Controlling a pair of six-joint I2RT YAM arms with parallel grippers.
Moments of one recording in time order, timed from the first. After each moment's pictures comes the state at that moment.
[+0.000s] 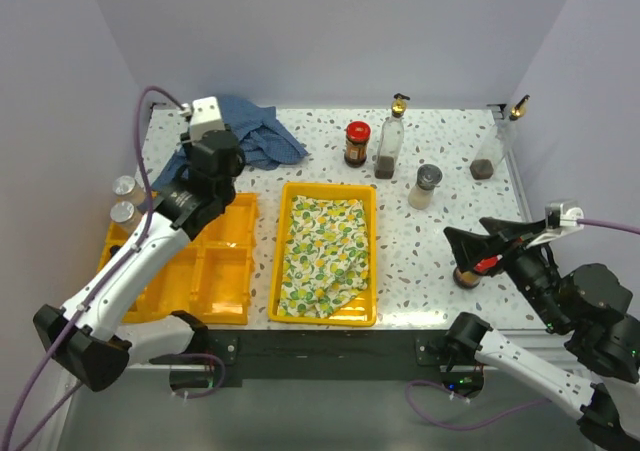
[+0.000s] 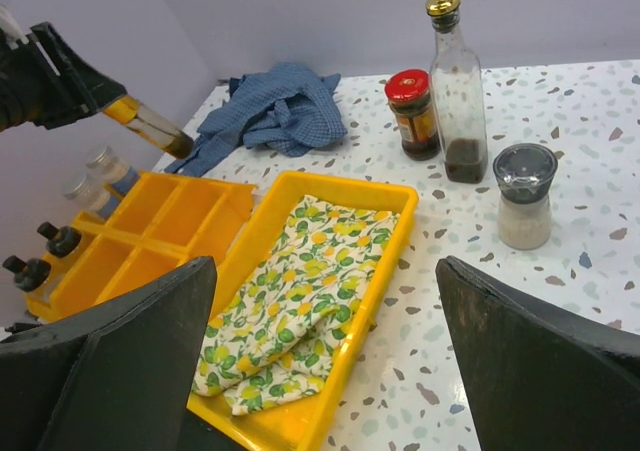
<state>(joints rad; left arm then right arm) -0.56 1.17 1.22 -0.46 -0.80 -0.32 0.89 0.33 1.10 -0.79 0.48 0.38</state>
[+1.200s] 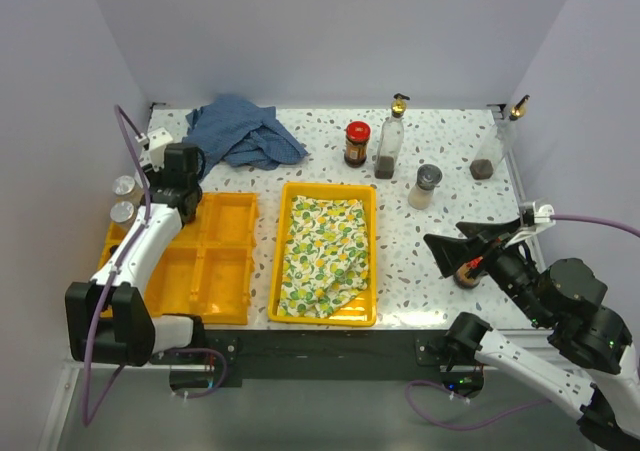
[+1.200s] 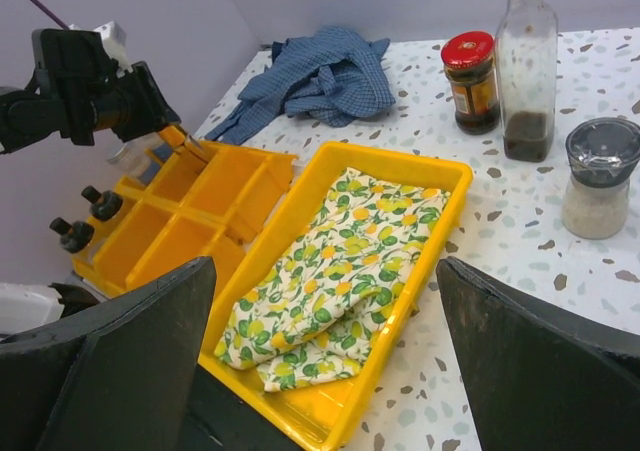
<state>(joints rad) -0.07 1.27 0.93 -0.34 -0.66 -0.39 0.89 0.33 1.01 -0.72 0.36 0.44</state>
